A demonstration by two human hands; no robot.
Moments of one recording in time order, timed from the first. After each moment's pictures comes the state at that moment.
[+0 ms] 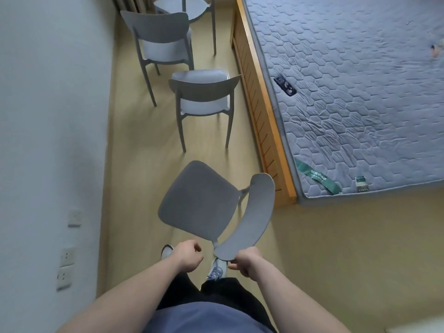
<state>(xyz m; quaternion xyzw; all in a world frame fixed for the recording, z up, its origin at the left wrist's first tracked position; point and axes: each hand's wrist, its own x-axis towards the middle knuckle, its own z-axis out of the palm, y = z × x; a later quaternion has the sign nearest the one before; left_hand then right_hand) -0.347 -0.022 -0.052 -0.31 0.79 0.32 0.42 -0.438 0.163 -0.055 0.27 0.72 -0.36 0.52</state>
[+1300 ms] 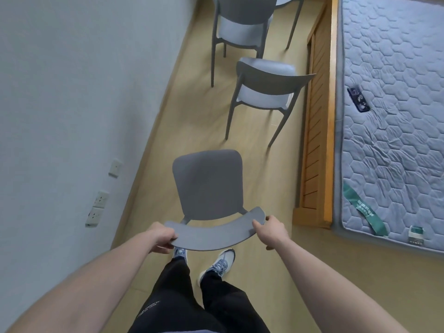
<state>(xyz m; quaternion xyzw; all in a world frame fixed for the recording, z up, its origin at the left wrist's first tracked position) -0.277 -0.103 -0.048 -0.67 0.49 0.49 0.27 -0.513 0.114 -0.052 -0.05 0.88 -0.06 0.47</state>
